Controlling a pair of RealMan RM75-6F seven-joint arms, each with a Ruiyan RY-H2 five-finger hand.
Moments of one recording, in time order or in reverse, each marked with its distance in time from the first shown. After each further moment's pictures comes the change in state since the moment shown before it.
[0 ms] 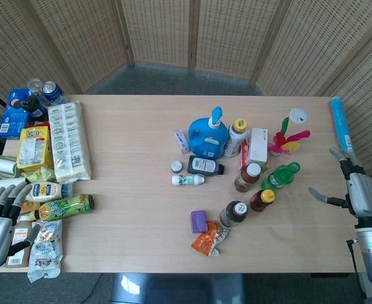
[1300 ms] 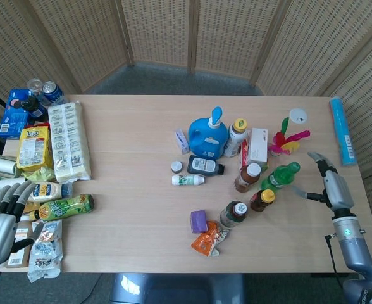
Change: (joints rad) left arm -0.021 -0.013 -0.007 0.033 -0.022 -0.032 -0.050; right arm 0.087 -0.163 -0.001 0.154 0.072 -0.185 0.072
